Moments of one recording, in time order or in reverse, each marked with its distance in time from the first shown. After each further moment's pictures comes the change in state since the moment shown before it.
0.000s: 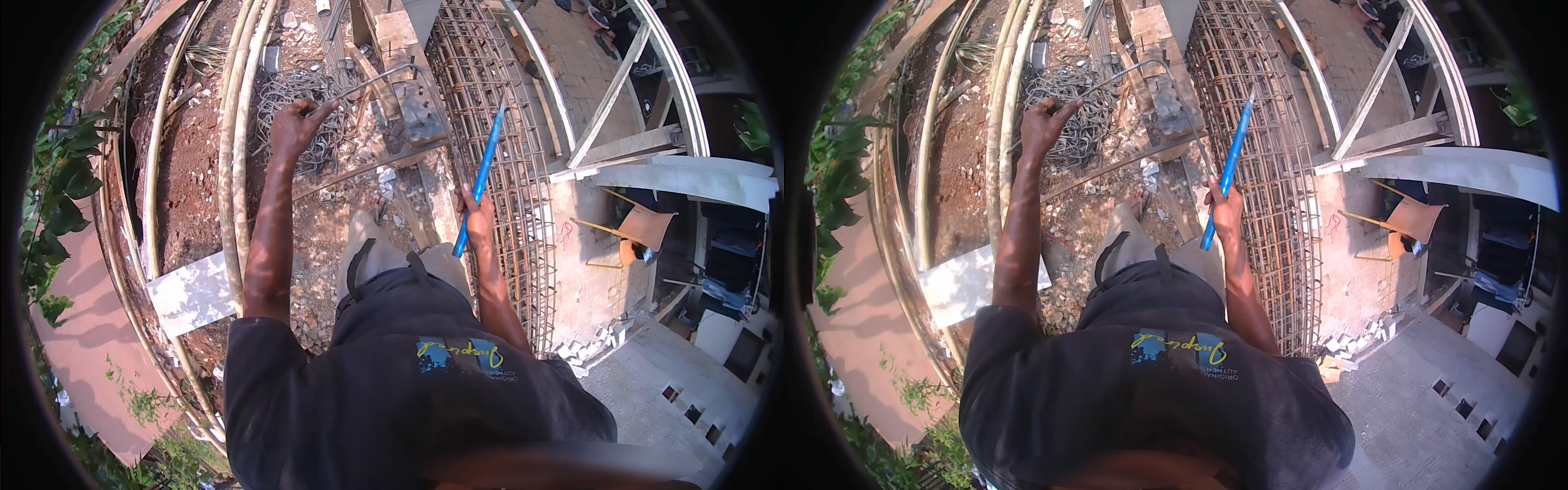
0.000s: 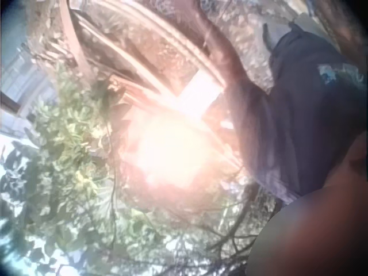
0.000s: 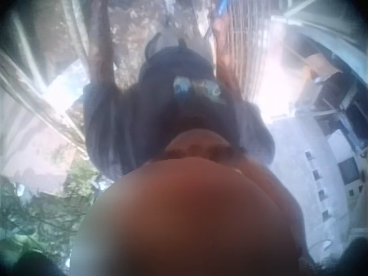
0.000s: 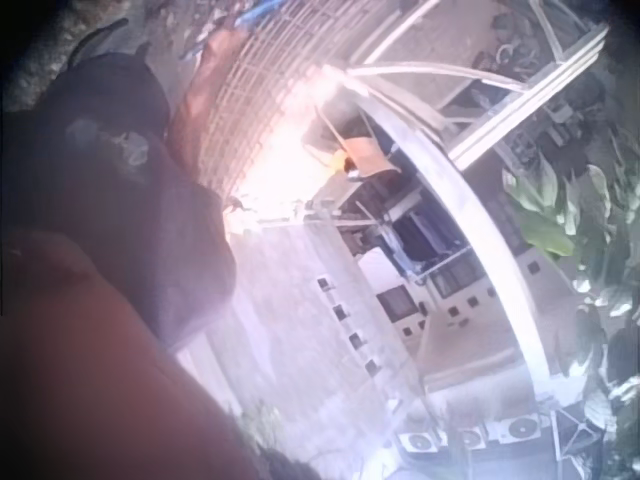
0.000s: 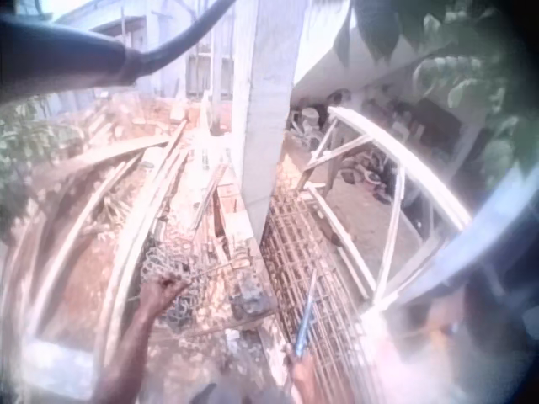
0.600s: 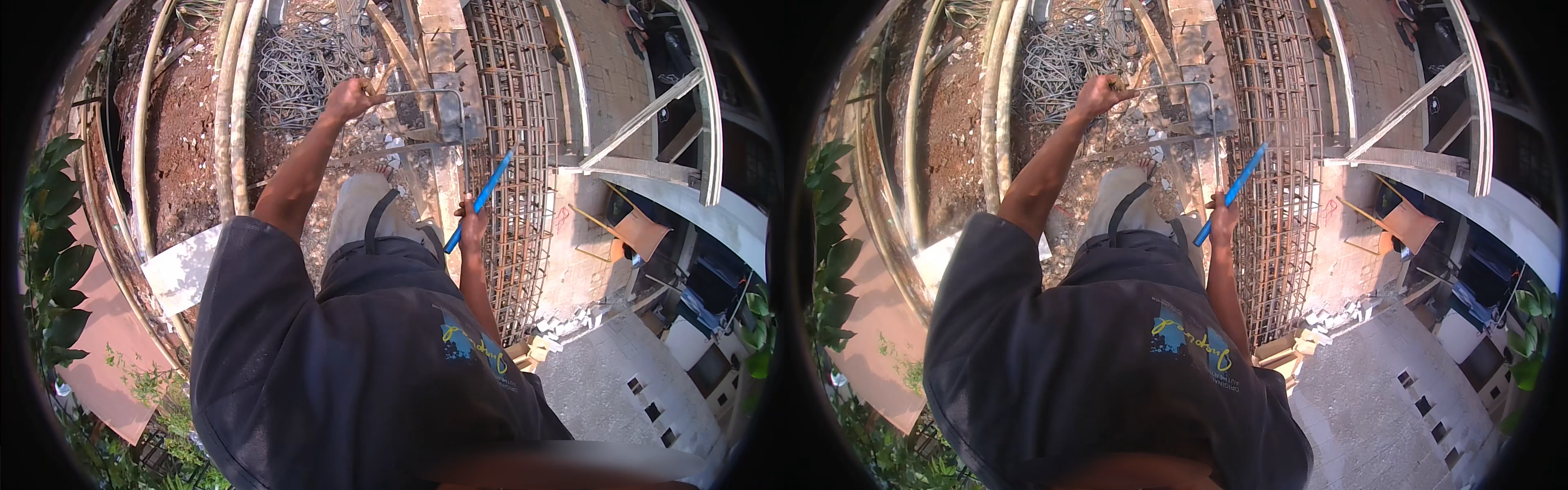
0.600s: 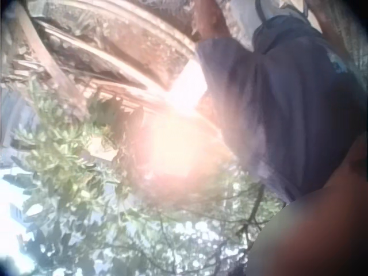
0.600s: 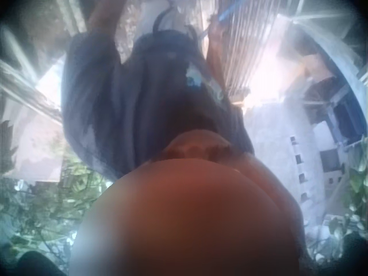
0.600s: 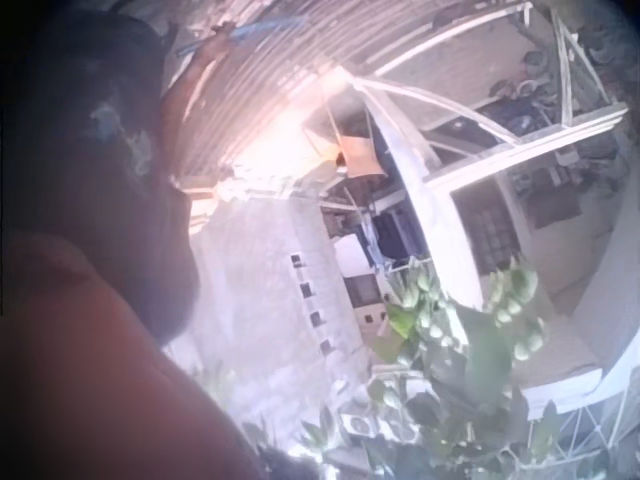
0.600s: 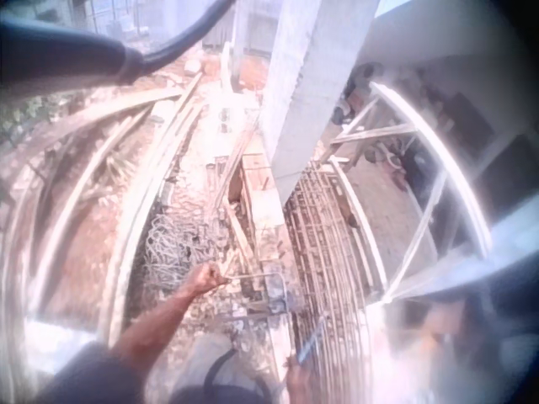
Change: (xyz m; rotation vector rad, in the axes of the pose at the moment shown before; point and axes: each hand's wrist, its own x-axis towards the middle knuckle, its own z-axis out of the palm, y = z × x) left_hand 0.160 -0.092 0.128 0.002 -0.371 0.148; right_hand 0.022 0.060 0.075 -0.150 0.304 0.293
